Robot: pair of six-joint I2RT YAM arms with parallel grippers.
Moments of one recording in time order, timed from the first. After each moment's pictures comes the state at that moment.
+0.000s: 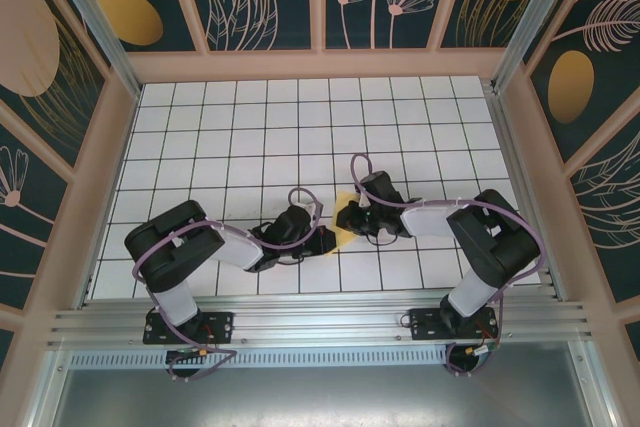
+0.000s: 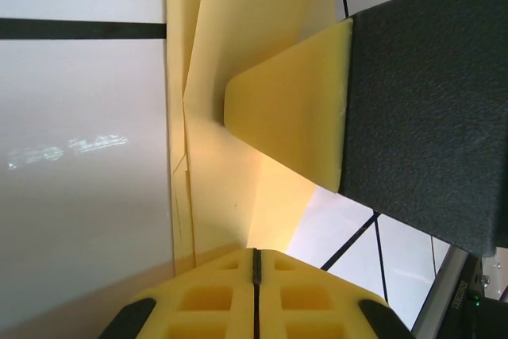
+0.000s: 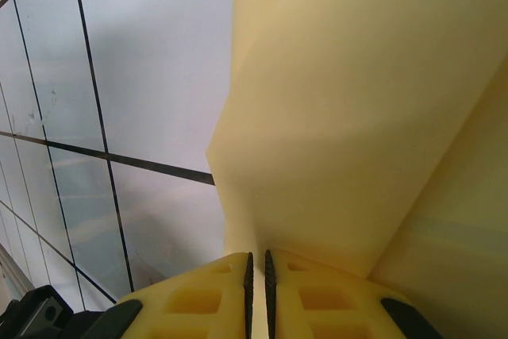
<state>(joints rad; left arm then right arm) -0.93 1.75 0.53 0.58 0.23 -1.02 0.63 1.63 0.63 0.08 -0.41 0.85</state>
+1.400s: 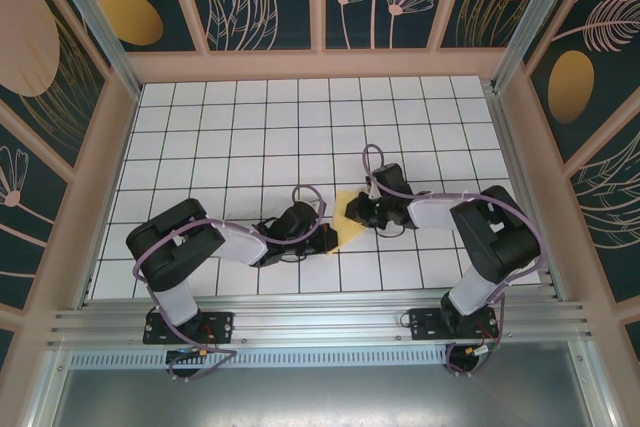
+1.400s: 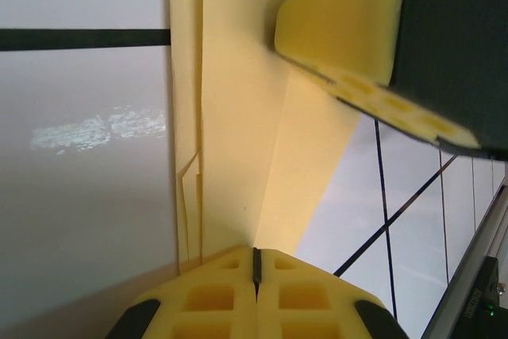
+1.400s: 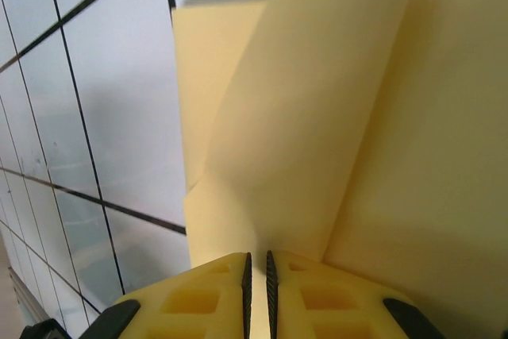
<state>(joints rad) -0.93 1.77 0.60 0.46 0.22 -1.01 0.51 1.65 0.66 0.06 -0.45 0.81</state>
